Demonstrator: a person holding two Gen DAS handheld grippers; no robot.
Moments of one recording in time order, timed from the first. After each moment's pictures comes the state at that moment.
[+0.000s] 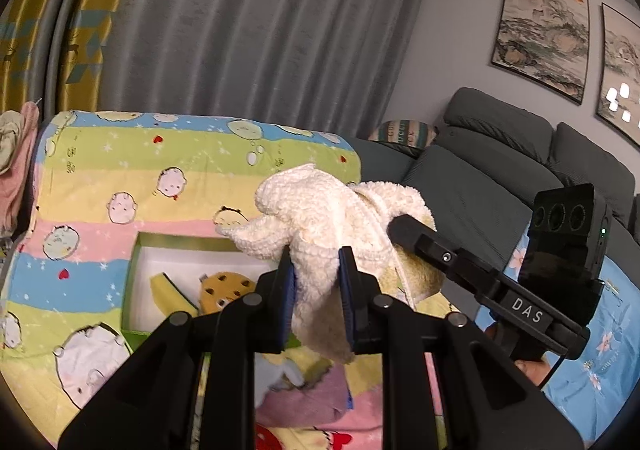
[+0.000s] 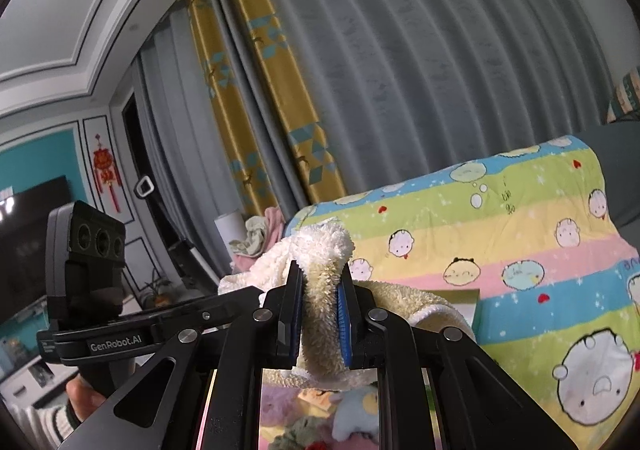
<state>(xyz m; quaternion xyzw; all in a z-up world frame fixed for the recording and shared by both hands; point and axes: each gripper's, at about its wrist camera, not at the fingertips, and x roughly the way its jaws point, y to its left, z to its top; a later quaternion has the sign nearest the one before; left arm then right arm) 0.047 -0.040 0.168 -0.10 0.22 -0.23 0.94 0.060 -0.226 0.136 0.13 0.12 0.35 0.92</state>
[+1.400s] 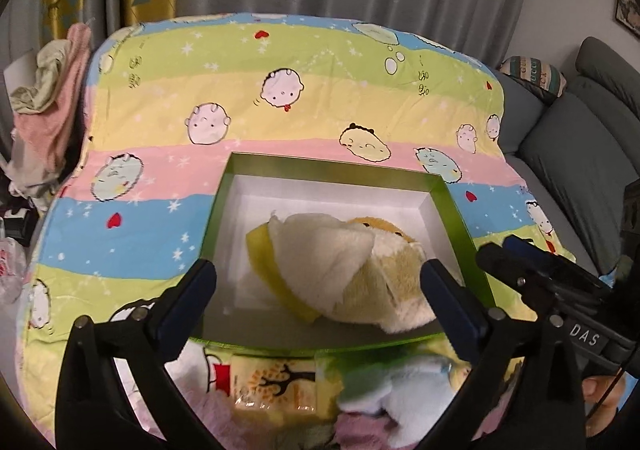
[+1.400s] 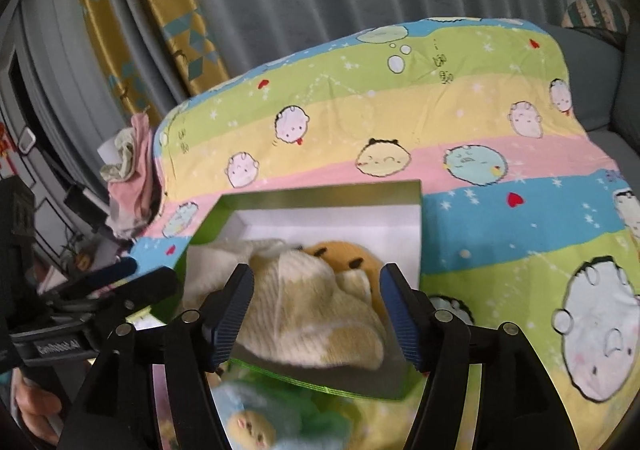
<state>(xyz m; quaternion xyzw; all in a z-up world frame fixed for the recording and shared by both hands) 0.175 0.005 0.059 -0.06 0.38 -0.05 0.92 0.196 -0.181 0.031 0.09 0.34 0.19 0.92</state>
